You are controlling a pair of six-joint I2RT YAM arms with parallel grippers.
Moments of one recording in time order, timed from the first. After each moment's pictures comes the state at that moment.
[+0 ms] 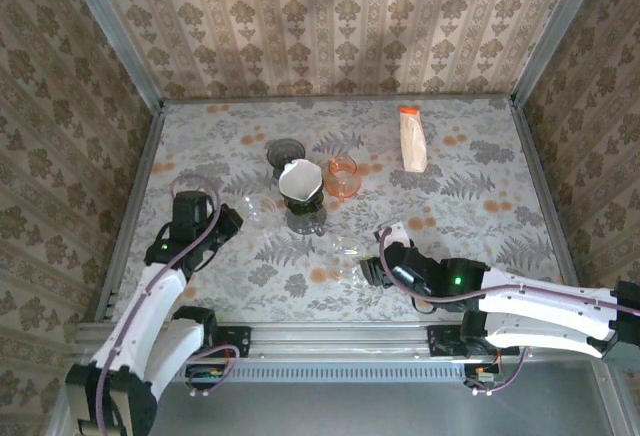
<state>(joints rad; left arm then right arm) -0.21 0.79 0.55 -0.52 0.20 -0.77 1.13 0.90 0.60 -0.53 0.47 0.58</state>
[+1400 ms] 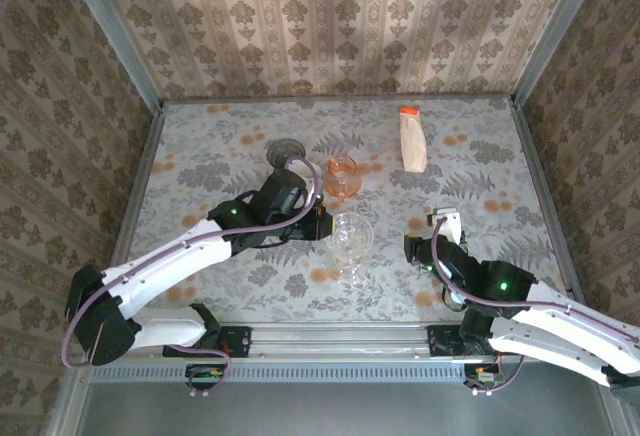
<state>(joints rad) -0.91 1.23 0.98 -0.50 0.26 -0.69 0.98 0.61 0.60 -0.79 0.71 0.63</state>
